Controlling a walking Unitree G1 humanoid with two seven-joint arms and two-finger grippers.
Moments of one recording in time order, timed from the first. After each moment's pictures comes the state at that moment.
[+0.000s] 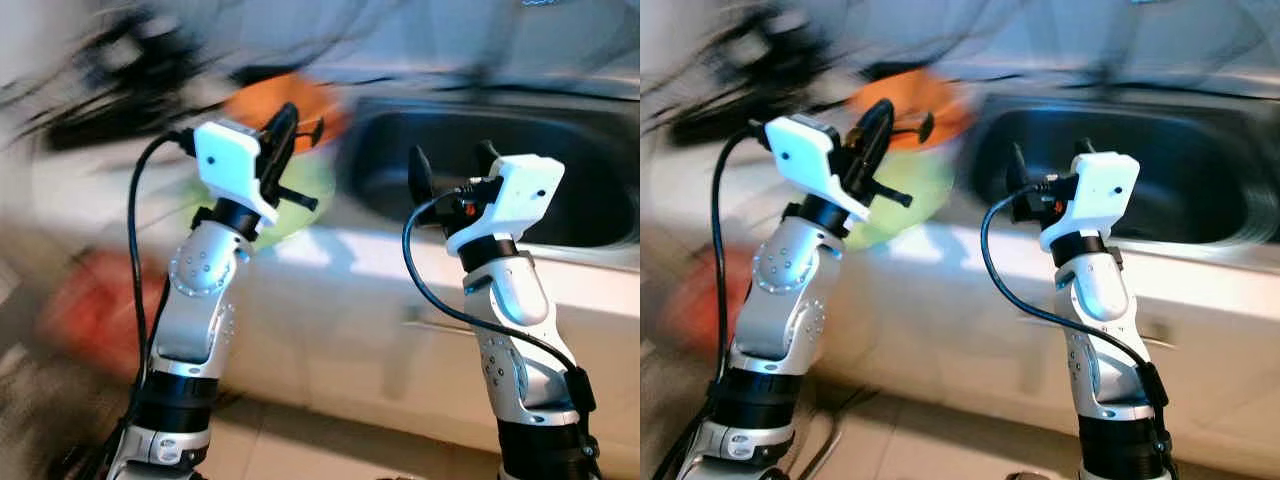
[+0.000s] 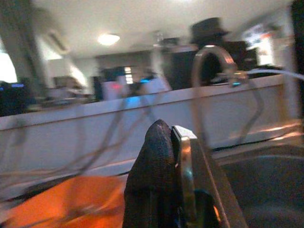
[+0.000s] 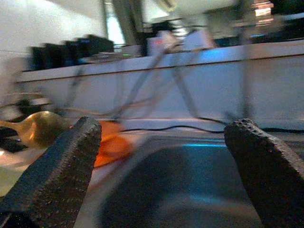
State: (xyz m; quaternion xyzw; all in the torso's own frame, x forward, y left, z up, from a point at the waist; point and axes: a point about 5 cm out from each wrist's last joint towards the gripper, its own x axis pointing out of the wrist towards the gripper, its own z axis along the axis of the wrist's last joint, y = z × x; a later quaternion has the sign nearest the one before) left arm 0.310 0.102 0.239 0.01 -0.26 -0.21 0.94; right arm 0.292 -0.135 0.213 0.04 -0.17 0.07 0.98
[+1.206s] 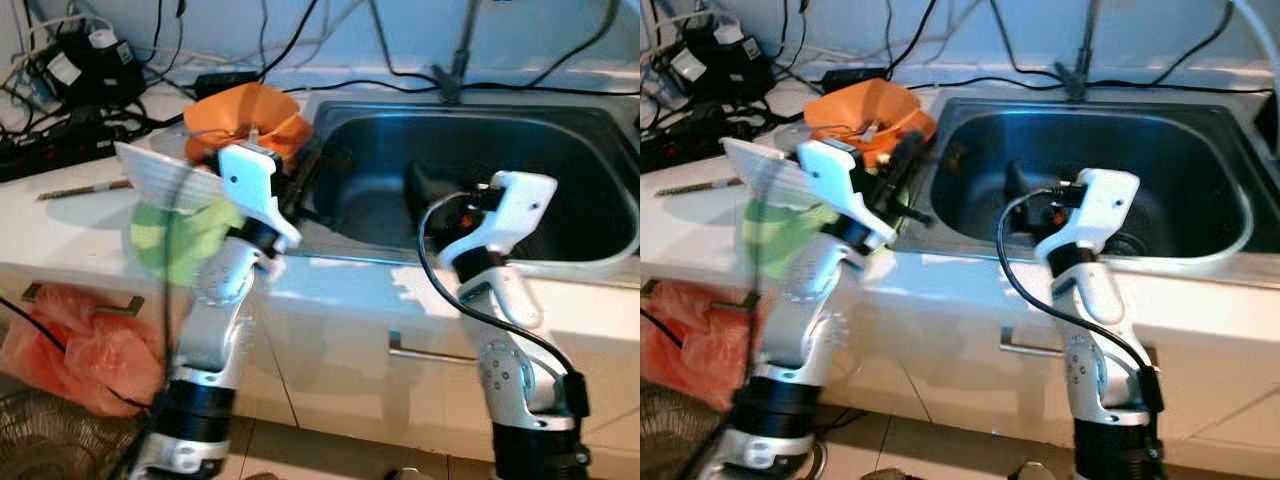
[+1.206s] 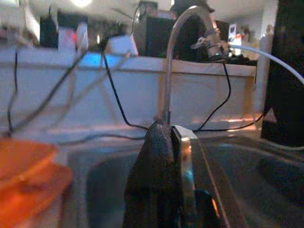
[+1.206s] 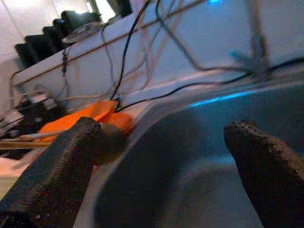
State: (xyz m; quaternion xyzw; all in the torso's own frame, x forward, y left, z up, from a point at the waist) left arm 0.314 0.082 0.213 -0.10 -0.19 -0.26 0.94; right arm 0.293 -0.128 0.192 0.17 -0.09 0.11 0.98
